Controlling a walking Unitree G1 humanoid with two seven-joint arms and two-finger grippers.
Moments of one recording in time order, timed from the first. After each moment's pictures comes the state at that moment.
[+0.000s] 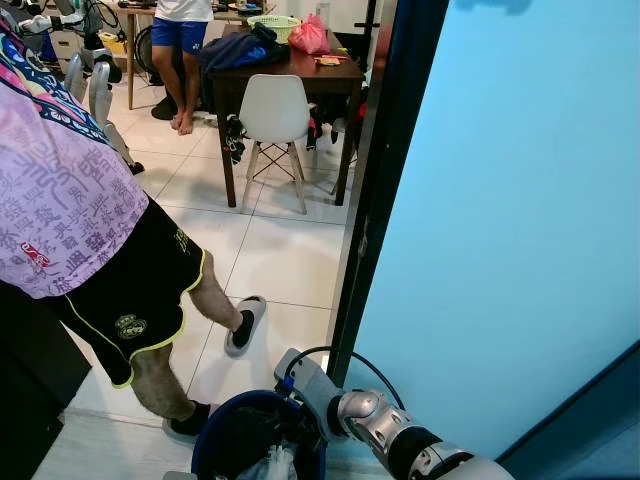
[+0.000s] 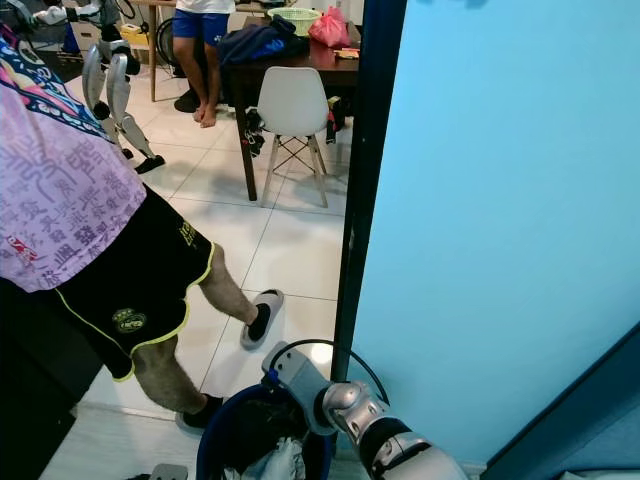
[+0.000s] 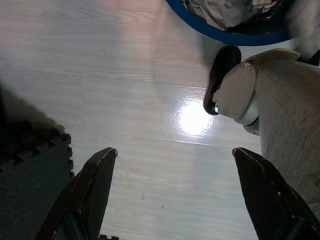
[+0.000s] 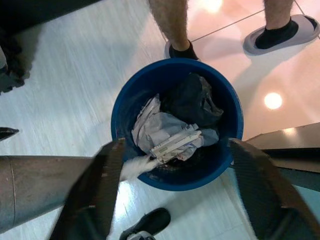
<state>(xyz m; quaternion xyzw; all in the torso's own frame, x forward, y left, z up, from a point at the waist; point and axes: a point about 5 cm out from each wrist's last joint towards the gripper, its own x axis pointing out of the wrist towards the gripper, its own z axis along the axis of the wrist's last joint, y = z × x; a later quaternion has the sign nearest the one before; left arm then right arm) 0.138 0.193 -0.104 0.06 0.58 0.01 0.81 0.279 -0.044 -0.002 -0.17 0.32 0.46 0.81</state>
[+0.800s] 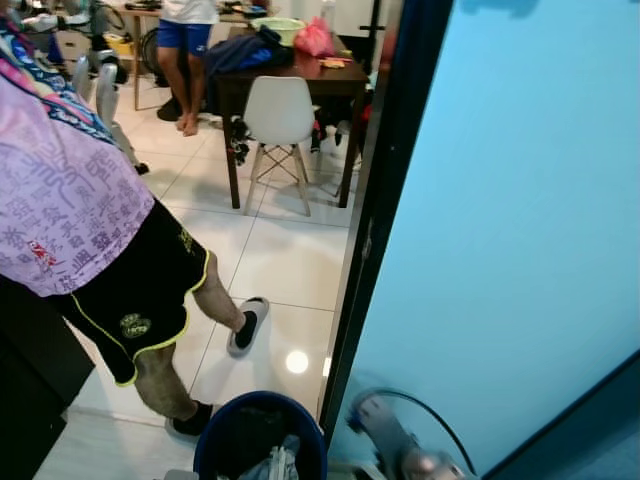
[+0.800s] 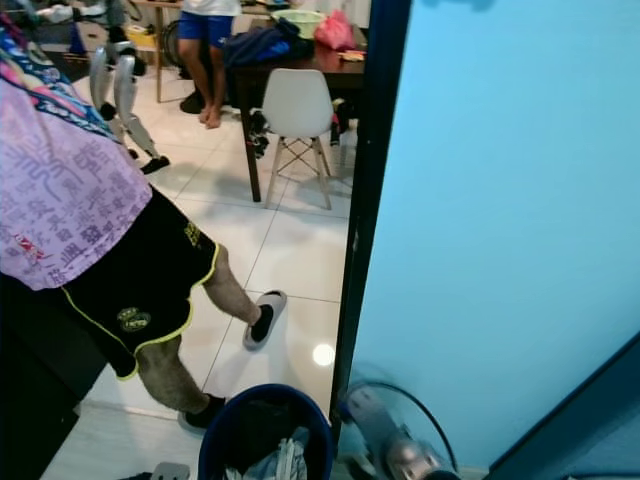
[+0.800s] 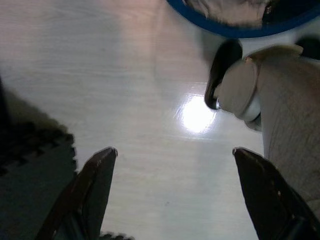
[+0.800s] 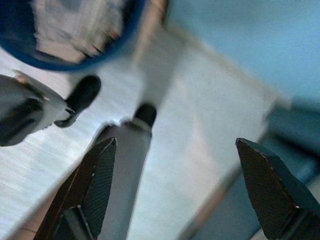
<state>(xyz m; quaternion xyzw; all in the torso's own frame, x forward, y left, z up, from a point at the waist) 0.139 0.189 -0.104 0.06 0.58 0.00 0.81 0.204 -0.173 -0.076 -0.12 0.51 0.15 0.84</state>
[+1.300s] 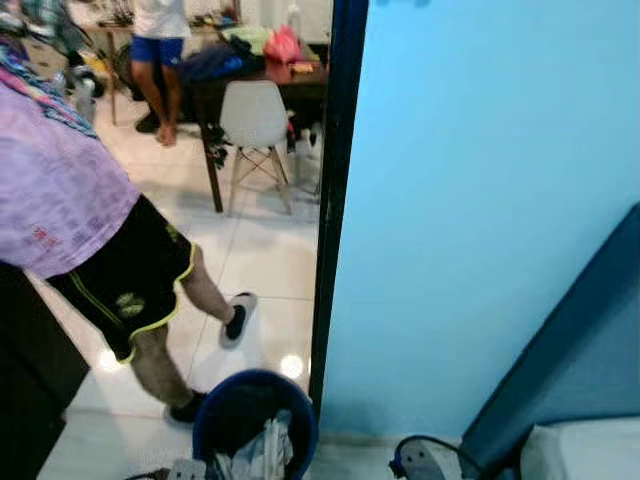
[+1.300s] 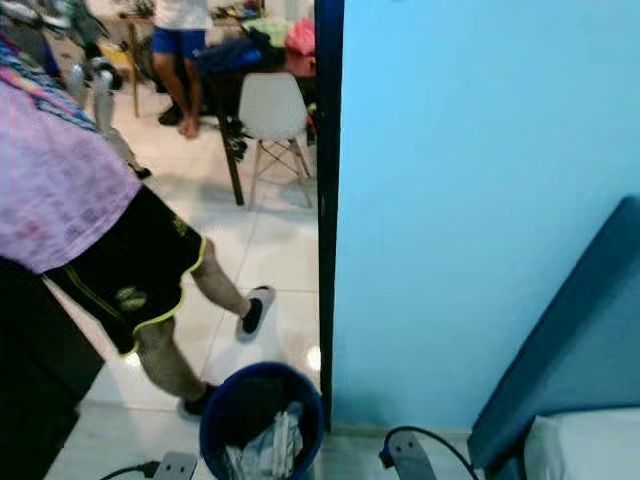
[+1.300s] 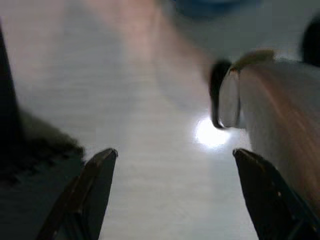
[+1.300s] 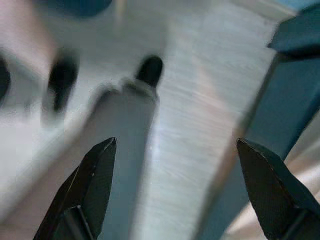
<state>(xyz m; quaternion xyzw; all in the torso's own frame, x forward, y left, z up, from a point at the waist) 0.141 0.191 -0.103 0.07 0.58 -0.01 0.81 0.187 -0.181 -0.084 -0.13 0.54 0.09 0.83</state>
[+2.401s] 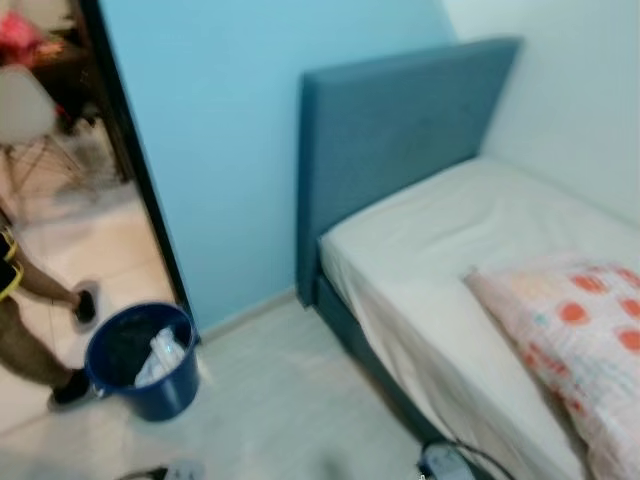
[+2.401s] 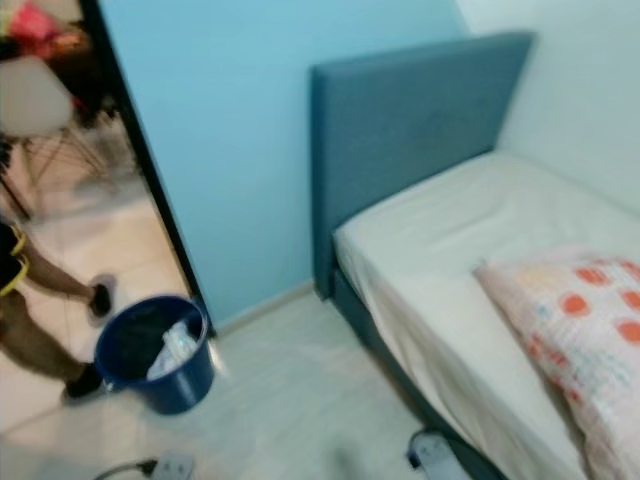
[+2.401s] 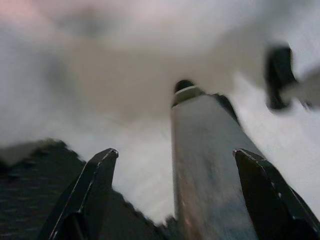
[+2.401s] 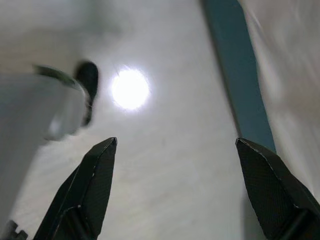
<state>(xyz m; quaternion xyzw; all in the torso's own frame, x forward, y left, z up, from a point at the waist) 0.147 0.184 -0.101 0.07 0.57 -0.03 0.82 0.170 -0.229 -0.084 -0.16 0.55 0.03 0.82</state>
